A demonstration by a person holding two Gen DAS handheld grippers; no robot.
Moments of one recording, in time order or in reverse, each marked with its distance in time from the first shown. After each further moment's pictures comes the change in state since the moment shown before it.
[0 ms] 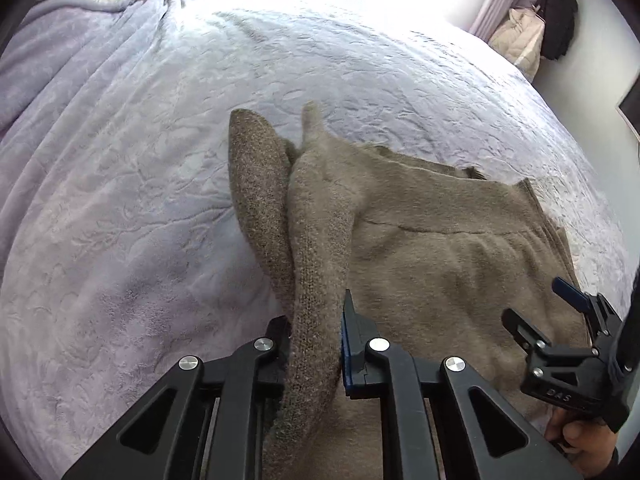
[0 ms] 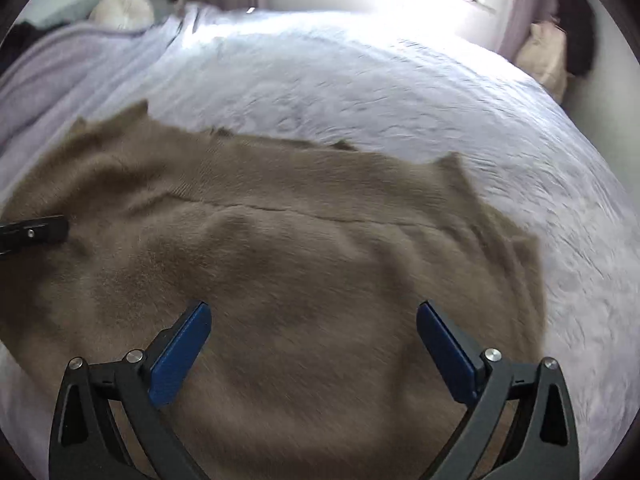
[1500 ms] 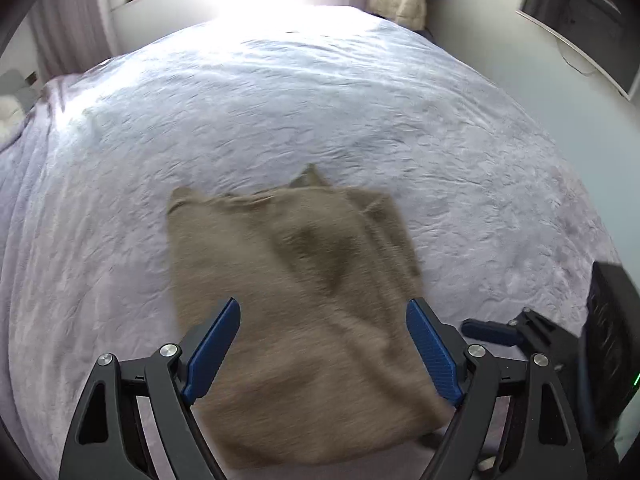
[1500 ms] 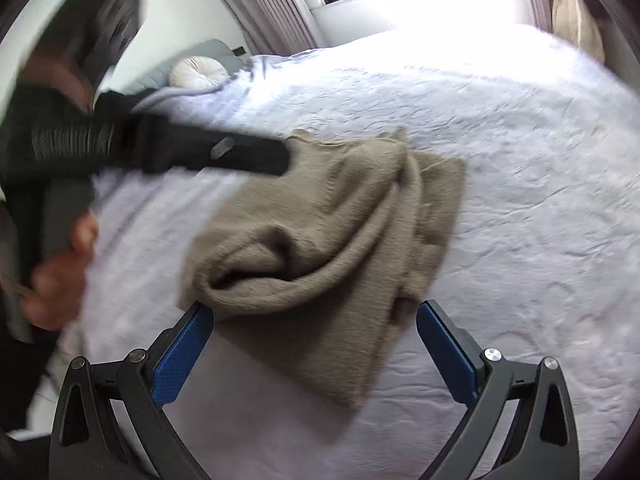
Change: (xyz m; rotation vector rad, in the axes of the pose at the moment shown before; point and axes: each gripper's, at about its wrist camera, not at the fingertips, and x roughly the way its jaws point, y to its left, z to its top) left arm -0.030 -0.229 -0.007 0.321 -0.016 -0.072; right arm -0.072 -0.142 -0.066 0.071 -0.080 0.526
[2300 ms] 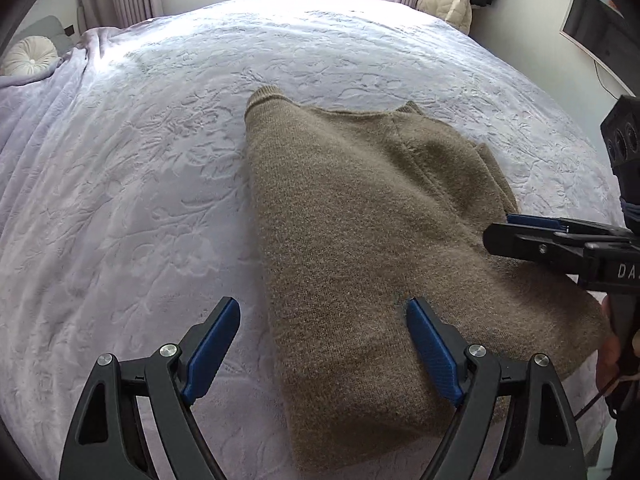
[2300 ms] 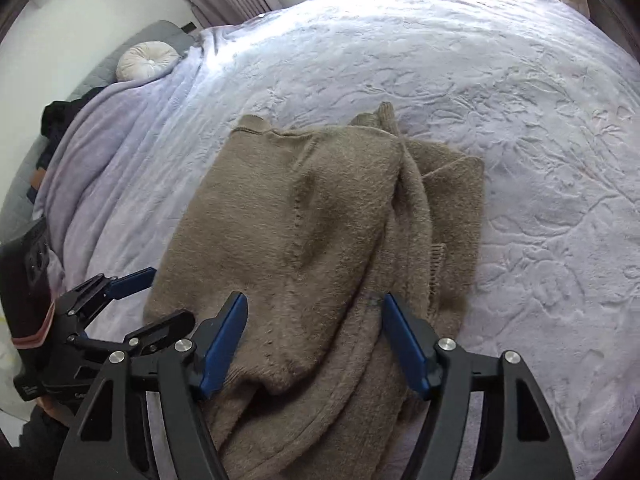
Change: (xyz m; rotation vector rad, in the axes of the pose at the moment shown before) left arm 0.049 0.070 -0.071 -0.107 -0.007 0.030; right arm 0.067 -0.023 0.053 0.138 0.158 -0.104
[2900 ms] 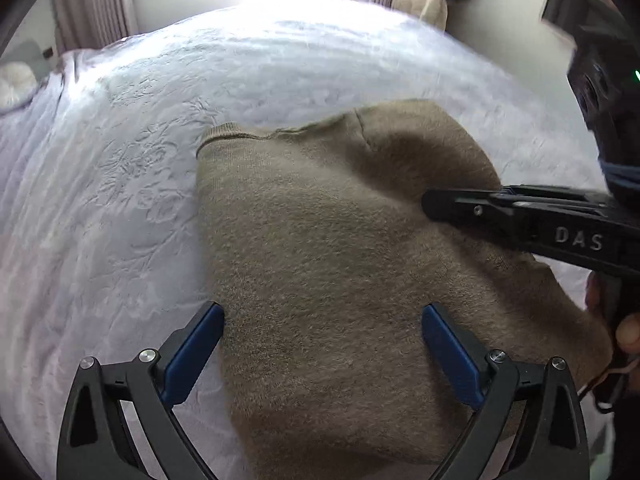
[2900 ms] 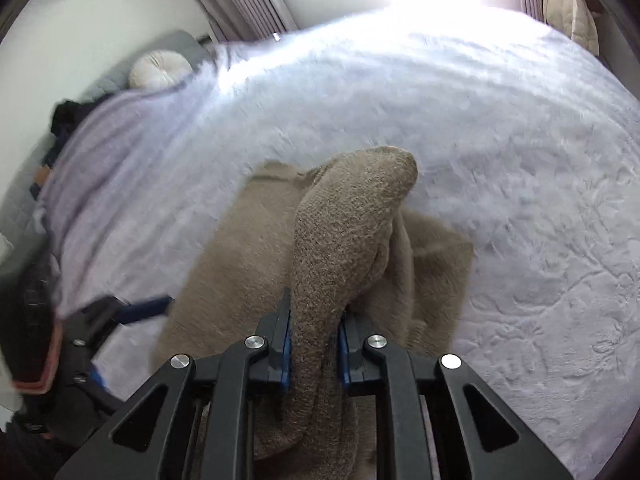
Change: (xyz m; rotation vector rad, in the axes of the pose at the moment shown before) left arm 0.014 -0.057 0.026 0.094 0.016 0.016; right arm -0.002 0.000 0.033 -0.086 -0.053 -0.044
